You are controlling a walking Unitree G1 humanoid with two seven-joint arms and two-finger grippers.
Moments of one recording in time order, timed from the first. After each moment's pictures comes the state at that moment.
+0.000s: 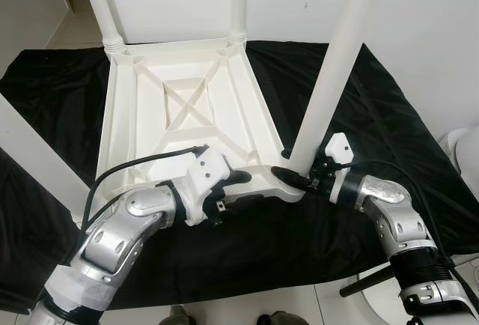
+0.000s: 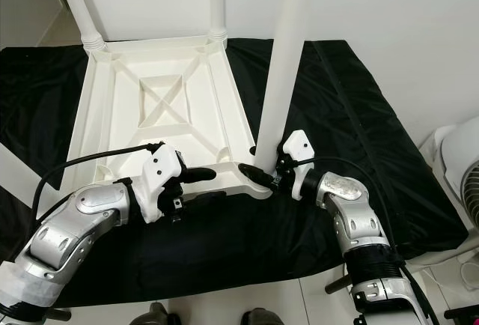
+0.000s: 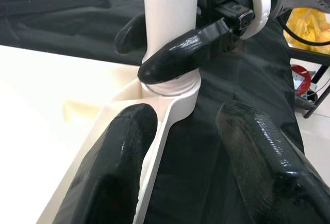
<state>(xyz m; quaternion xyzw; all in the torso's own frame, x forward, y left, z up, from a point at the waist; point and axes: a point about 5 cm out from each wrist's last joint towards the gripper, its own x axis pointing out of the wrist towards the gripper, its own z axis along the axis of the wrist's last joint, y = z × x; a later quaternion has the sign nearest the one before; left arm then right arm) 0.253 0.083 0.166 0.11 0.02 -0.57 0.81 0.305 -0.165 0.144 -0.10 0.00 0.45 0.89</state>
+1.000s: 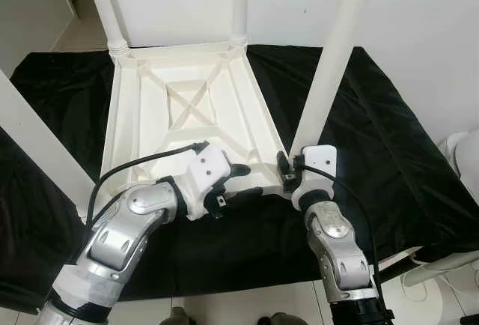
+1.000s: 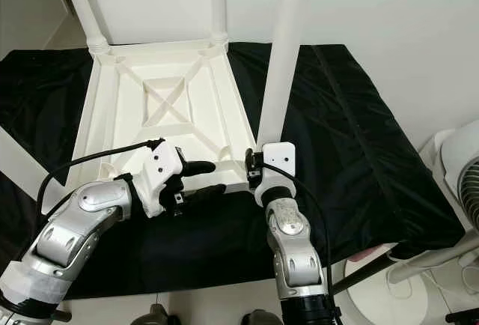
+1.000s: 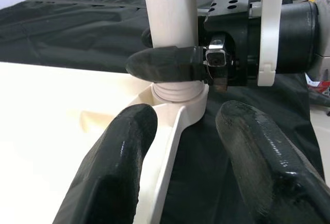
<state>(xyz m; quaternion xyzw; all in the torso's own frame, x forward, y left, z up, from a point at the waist) 0.262 0.086 0.168 0.14 -0.01 -0.54 0.83 0.276 -0.114 0.139 -0.01 -0.02 0.04 1.00</state>
